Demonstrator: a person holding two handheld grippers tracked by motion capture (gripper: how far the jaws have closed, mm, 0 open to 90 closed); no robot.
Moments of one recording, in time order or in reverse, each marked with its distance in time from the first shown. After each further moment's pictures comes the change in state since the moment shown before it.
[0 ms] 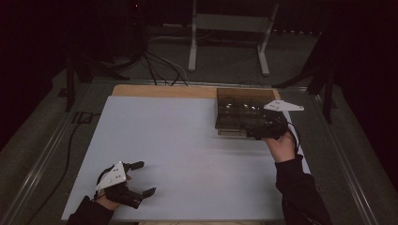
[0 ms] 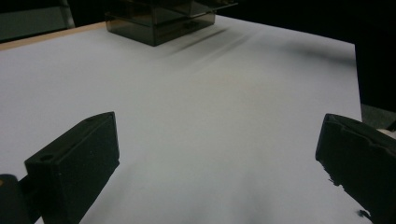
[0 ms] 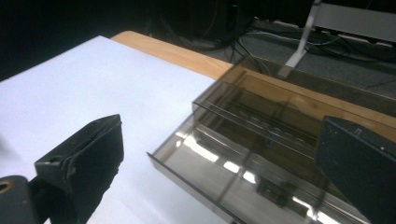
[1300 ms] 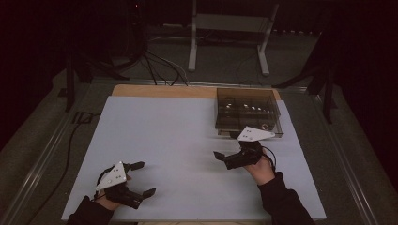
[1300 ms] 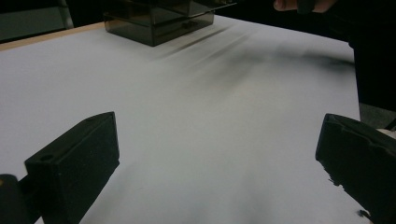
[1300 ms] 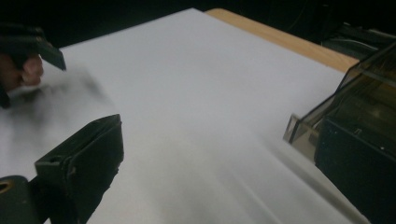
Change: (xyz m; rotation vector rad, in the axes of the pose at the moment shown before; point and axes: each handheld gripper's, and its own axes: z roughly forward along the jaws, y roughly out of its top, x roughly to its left) left arm 0.000 0.000 0.001 0.005 -0.005 0.007; right arm 0.063 -0.059 0.029 0.006 0.279 -0.139
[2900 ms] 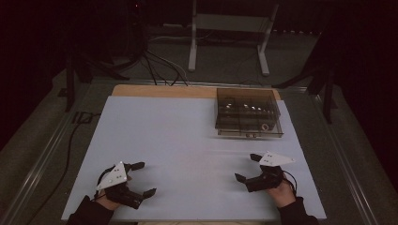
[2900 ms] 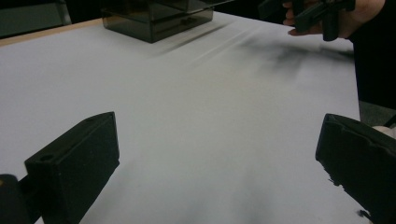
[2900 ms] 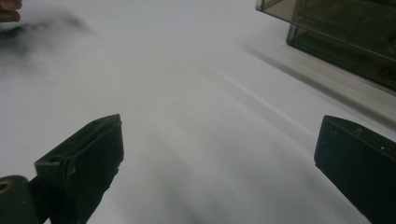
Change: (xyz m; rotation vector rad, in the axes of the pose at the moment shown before) left arm 0.000 0.000 0.001 0.001 -0.006 -0.007; right arm -0.005 -0.083 -0.049 0.071 -0.058 0.046
